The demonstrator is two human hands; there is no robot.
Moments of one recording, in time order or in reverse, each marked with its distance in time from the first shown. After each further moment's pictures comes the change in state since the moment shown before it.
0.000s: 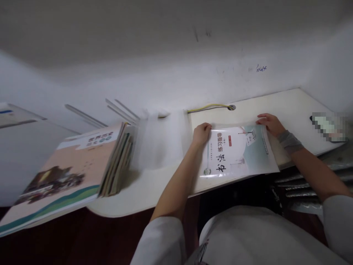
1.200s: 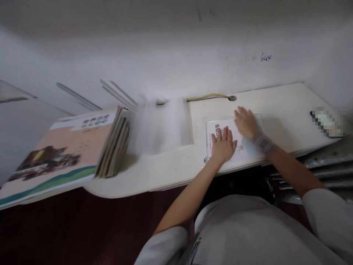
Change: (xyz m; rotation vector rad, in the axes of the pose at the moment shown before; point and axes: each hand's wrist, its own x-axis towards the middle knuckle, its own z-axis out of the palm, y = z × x) left_hand -0.118 0.076 0.059 0.541 -0.250 0.168; right_hand -0.038 -0.055 0.110 -1.068 -0.011 -0.469
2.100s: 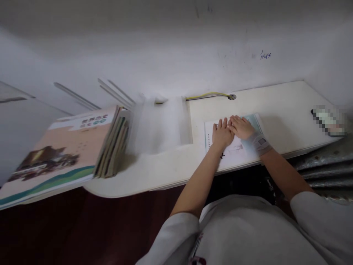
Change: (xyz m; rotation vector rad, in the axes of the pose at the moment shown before) left_hand 0.050 -0.007 0.001 -0.060 0.049 -0.010; right_hand -0.005 0.001 0.029 0.138 -0.216 -0.051
